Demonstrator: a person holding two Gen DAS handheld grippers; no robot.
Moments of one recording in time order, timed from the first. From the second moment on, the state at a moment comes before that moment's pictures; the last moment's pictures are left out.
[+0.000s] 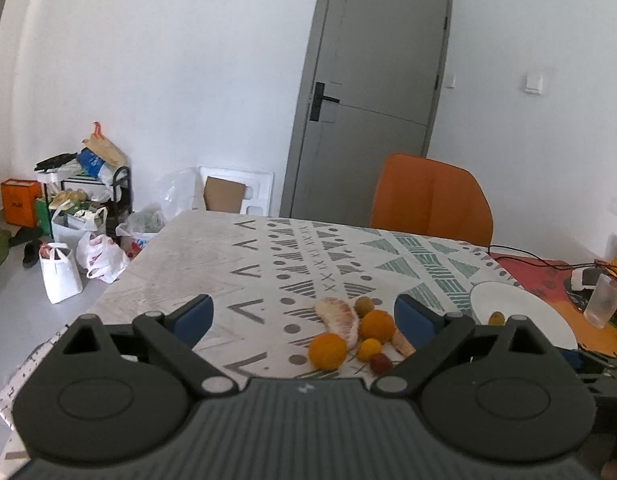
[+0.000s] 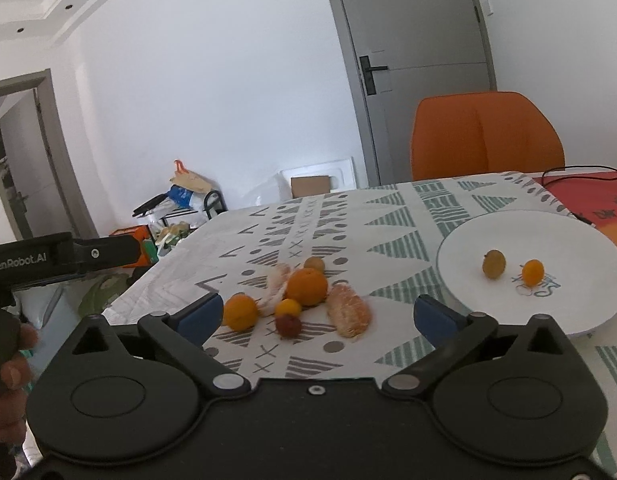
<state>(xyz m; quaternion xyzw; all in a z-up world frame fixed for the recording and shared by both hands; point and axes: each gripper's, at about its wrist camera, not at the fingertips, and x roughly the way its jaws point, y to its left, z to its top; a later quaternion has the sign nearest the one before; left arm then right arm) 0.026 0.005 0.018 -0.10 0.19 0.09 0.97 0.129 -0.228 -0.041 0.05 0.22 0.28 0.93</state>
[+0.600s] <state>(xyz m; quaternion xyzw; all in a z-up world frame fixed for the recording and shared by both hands) 0.017 0.037 -0.016 -0.14 0.21 0.12 0.96 0.140 -0.218 -0.071 0.03 0.27 0.28 0.92</state>
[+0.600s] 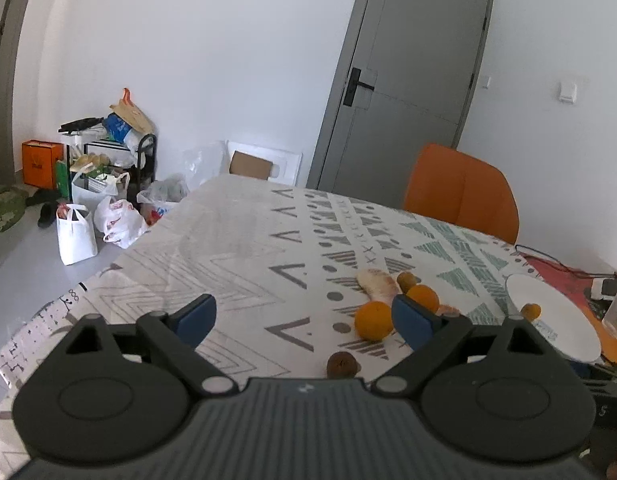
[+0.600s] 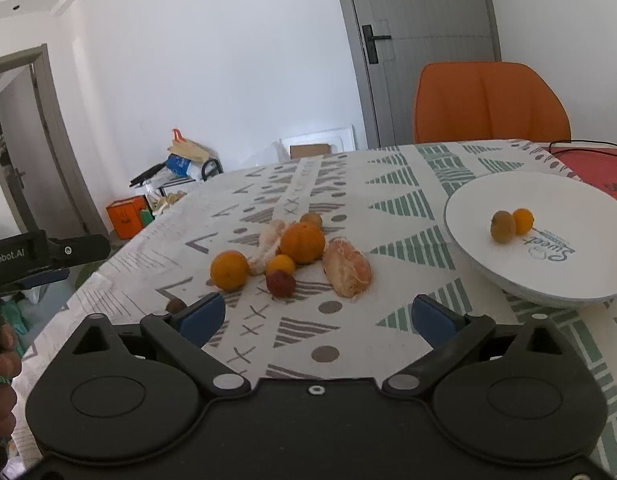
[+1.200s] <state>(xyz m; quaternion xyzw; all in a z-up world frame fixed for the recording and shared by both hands) 0.055 0.026 -0.056 -0.14 0.29 0.07 0.95 0.166 -0.197 -0.081 0.02 0.29 0.28 0.92</state>
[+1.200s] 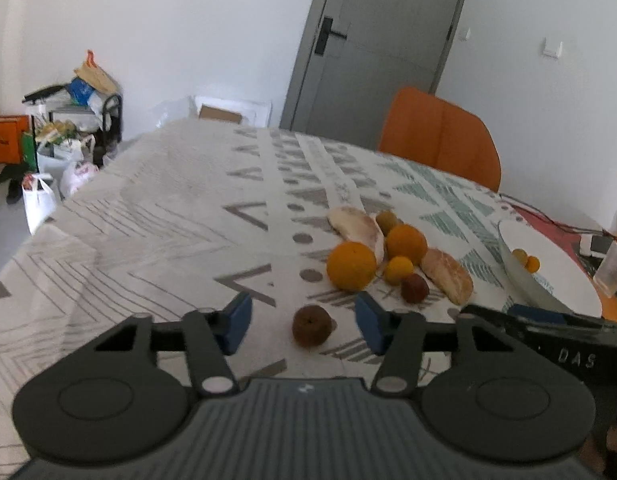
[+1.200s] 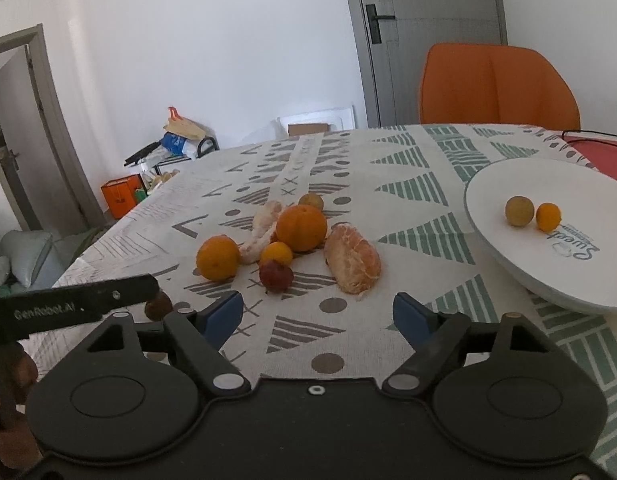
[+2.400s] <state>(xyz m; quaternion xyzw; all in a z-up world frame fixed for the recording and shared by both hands) 0.070 0.053 -0.063 -0.18 0.28 0.09 0.94 0.219 -0.164 -0.094 -0.08 0.30 0.26 0.91</state>
